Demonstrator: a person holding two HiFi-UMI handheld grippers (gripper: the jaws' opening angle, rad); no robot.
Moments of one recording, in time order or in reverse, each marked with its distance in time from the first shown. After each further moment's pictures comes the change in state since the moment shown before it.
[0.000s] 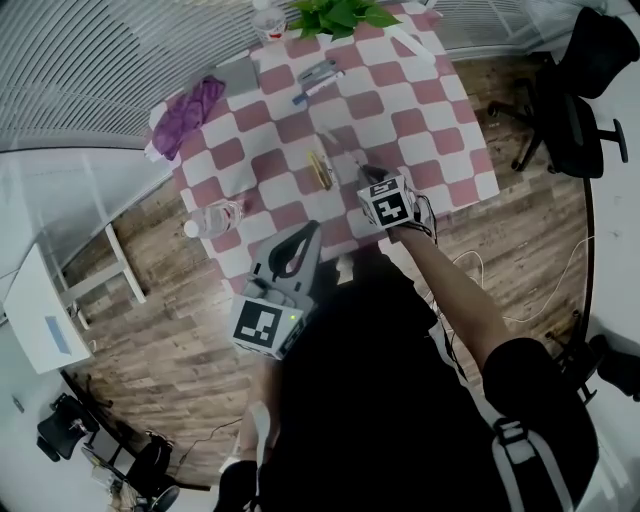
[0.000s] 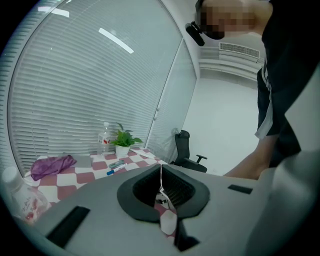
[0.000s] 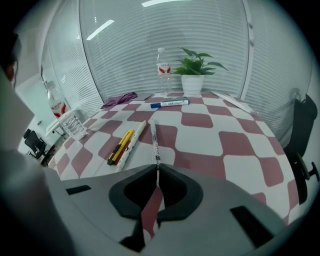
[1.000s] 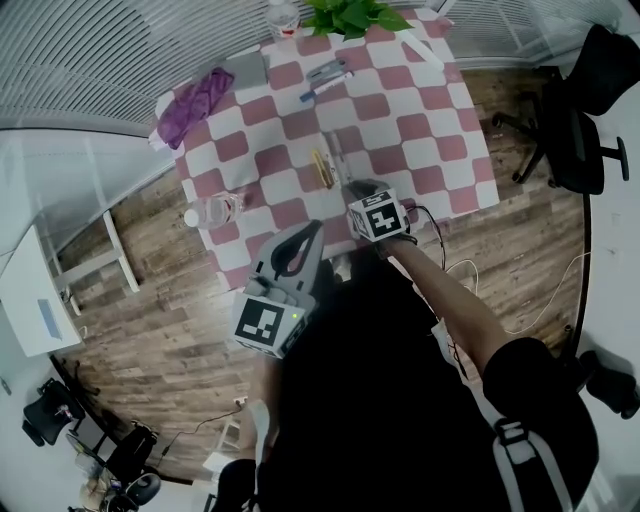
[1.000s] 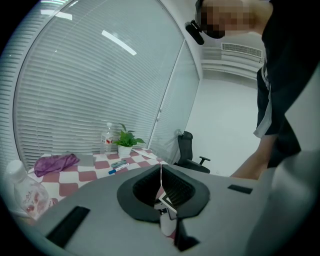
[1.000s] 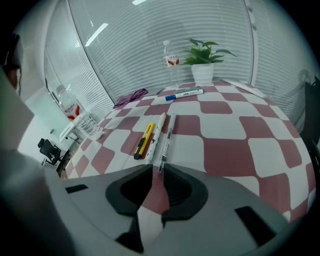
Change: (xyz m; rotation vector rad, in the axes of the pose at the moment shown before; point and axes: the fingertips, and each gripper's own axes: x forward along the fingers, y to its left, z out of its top) left arm -0.001 -0.007 0.002 -0.028 -0.058 0.021; right arm 0.000 0.047 -0.018 0.060 0.055 0.135
